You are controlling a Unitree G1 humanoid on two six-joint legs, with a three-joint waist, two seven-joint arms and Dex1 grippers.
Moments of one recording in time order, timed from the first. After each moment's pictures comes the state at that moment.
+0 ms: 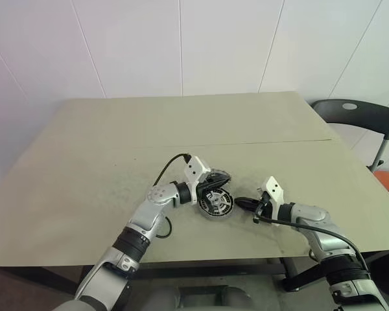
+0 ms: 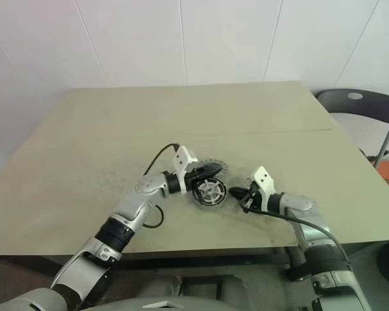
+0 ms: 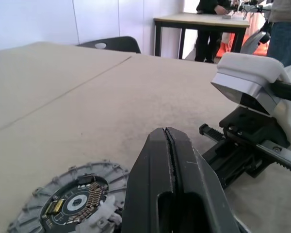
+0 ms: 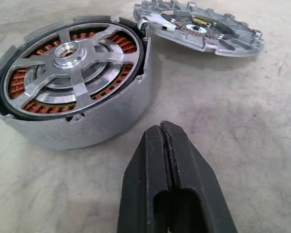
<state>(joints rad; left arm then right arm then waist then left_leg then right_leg) -0.48 0.15 -0.37 0.35 -0.29 0.08 -0.74 -0.21 -0.52 0.06 0.24 0.26 0.26 0.96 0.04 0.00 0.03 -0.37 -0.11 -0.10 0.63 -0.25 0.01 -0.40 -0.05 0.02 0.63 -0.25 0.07</state>
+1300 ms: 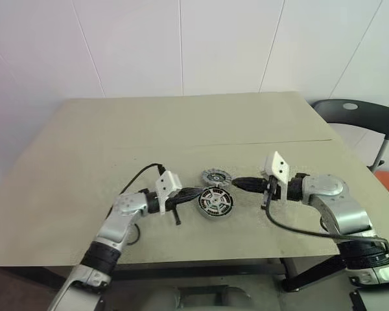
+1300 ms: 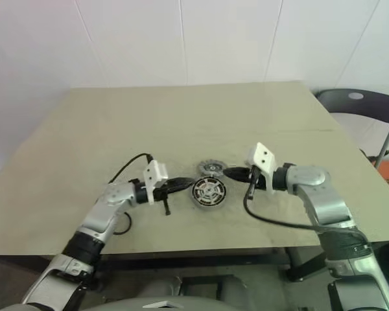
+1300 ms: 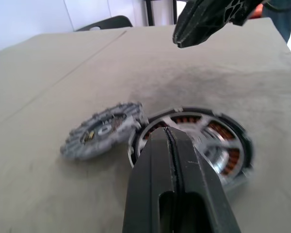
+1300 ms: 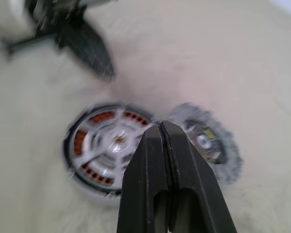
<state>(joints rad) -0.31 0.37 -0.23 0.21 -0.24 -0.04 -0.98 -0.34 -0.73 0.16 -0.04 0.22 0.24 1.15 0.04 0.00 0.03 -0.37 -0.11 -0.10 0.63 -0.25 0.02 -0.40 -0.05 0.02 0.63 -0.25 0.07</state>
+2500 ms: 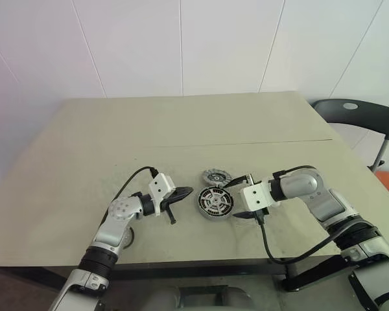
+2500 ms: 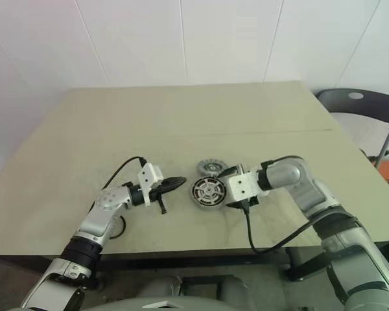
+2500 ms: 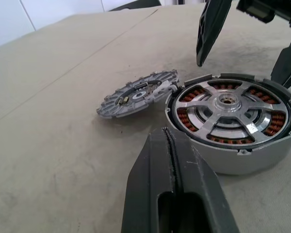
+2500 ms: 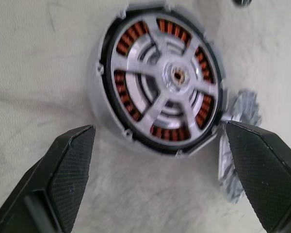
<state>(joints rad) -0.29 0.32 -0.20 0.27 -0.15 -0.11 -0.86 -0.52 -0.74 0.38 0.25 -0.15 -0.38 1.19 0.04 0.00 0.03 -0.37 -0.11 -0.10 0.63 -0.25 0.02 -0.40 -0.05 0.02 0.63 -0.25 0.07</state>
